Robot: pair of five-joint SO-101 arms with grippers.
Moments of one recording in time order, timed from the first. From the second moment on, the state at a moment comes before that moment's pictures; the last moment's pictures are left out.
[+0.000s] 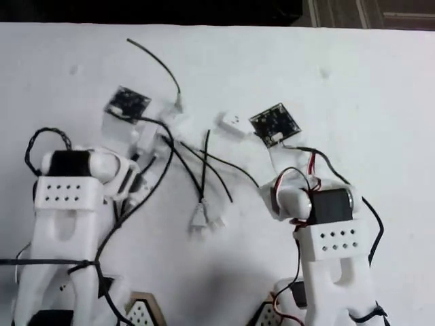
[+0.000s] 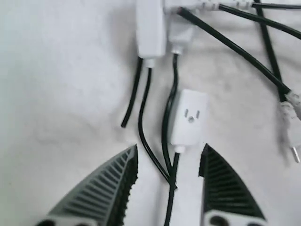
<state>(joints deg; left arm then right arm) -5.6 -32.0 36.2 76.0 -23.3 -10.7 -48.8 39.2 81.1 22.4</state>
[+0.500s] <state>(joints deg) -9.8 -32.0 56.5 43.7 -27.1 -10.8 -48.8 39.2 81.1 22.4</state>
